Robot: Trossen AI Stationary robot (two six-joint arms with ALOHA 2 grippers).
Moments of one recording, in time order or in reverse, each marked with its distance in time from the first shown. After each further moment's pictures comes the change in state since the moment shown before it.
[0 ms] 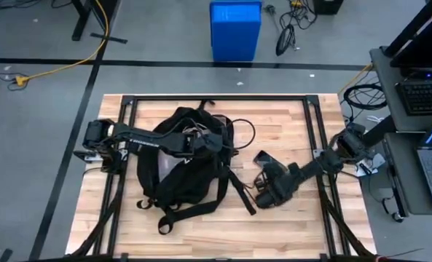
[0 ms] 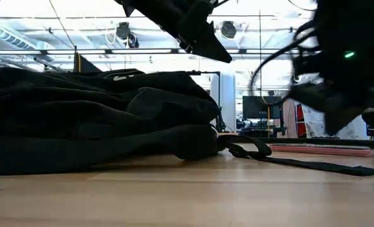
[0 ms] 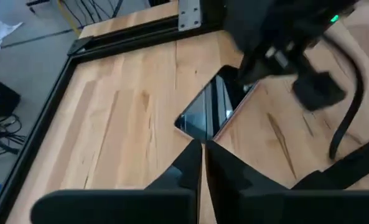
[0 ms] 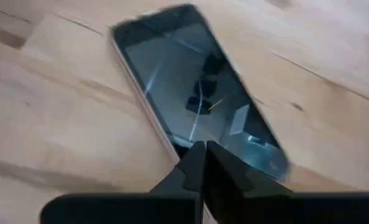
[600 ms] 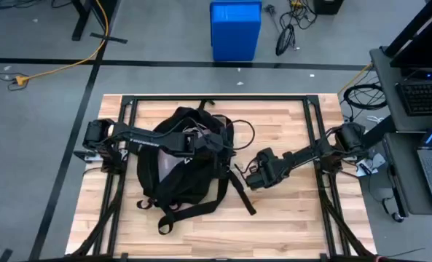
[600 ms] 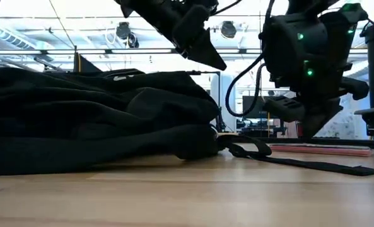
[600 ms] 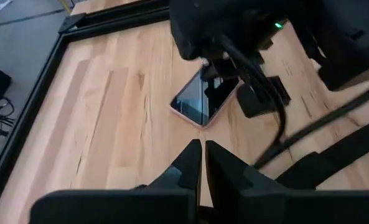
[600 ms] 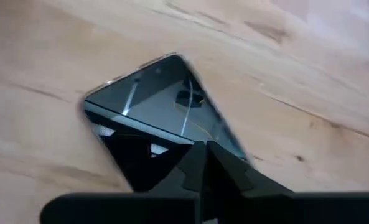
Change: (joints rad) left arm -0.001 0.000 0.000 -0.070 0.005 -0.030; right arm -0.206 0.000 -0.017 0.056 0.011 -0.164
